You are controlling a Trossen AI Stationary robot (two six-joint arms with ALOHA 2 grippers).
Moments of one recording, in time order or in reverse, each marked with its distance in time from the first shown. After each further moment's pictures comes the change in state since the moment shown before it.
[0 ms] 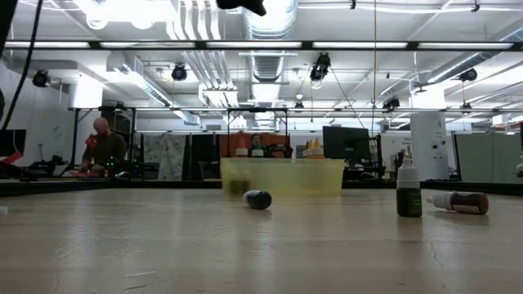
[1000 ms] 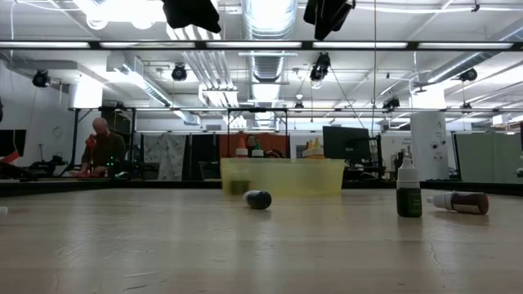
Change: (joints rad) left arm 0.071 -0.453 -0.595 0.335 -0.055 -0.048; right arm 0.195 0.351 -0.003 0.073 -0.080 -0.082
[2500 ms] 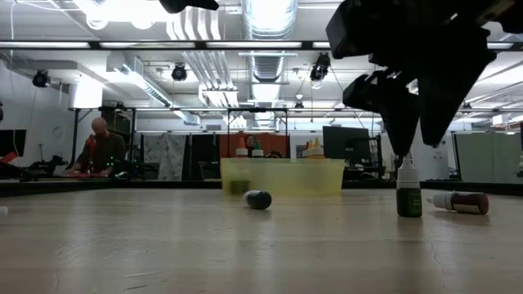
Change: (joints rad) left arm 0.059 -0.123 -0.032 0.116 0.008 0.094; right arm 0.215 0.004 -0.583 0.449 -0.039 0.091
